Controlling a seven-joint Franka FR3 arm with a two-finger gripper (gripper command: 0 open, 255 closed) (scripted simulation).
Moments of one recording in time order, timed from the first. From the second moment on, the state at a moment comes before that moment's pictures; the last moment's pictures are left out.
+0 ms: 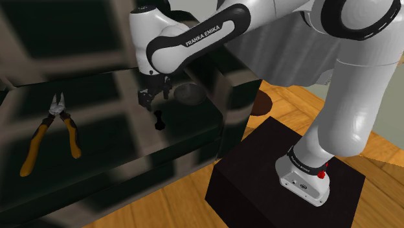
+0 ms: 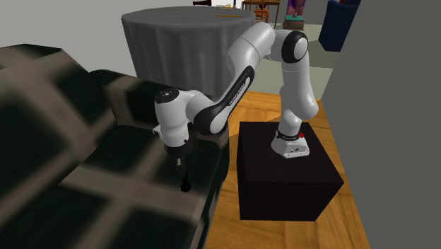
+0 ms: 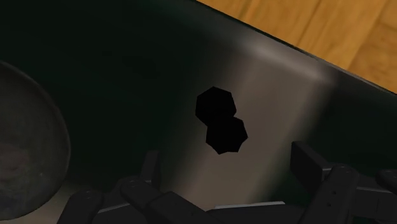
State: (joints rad) arm 0.18 0.33 0.42 -1.83 -0.18 2.13 0.47
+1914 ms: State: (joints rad) arm 0.19 0.40 0.41 -1.82 -0.21 2.17 0.49
